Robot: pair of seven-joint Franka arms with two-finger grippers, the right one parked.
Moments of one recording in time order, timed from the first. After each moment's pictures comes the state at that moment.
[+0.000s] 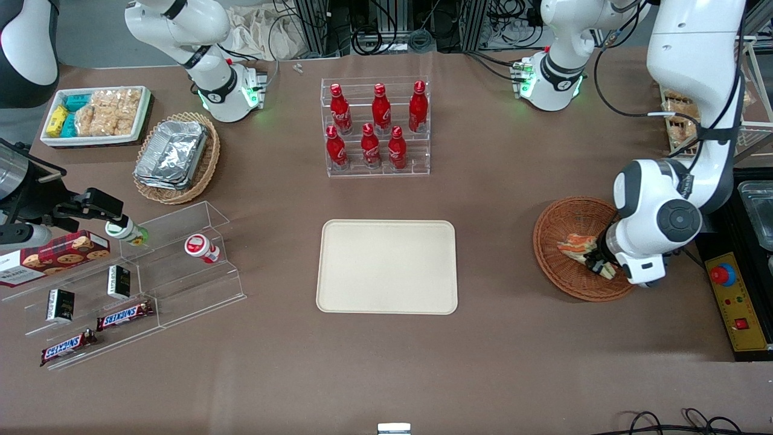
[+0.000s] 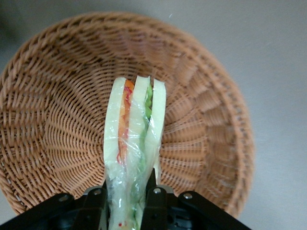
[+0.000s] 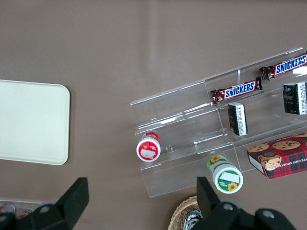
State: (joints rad) arm -0.06 0.37 0.02 -1.96 0.06 2.24 -1.09
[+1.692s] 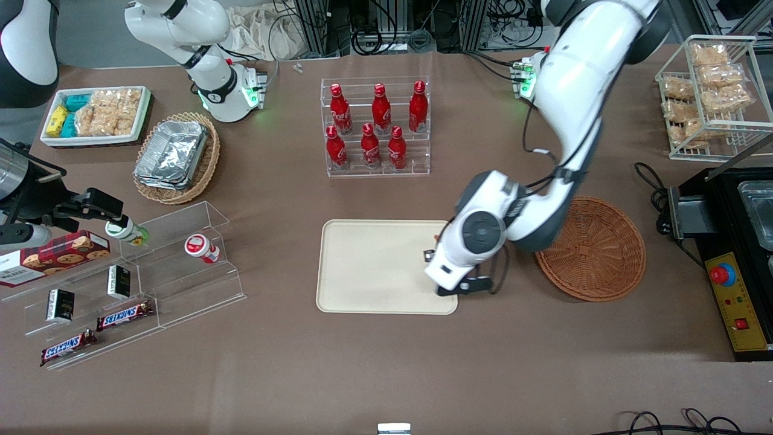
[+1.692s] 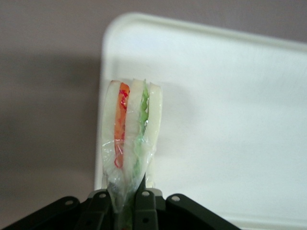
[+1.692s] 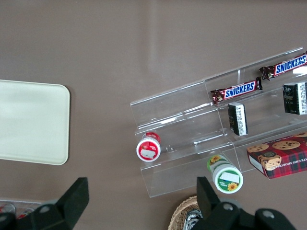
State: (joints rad) arm -0.38 0.76 -0.26 -1.42 0.05 2.07 -0.71
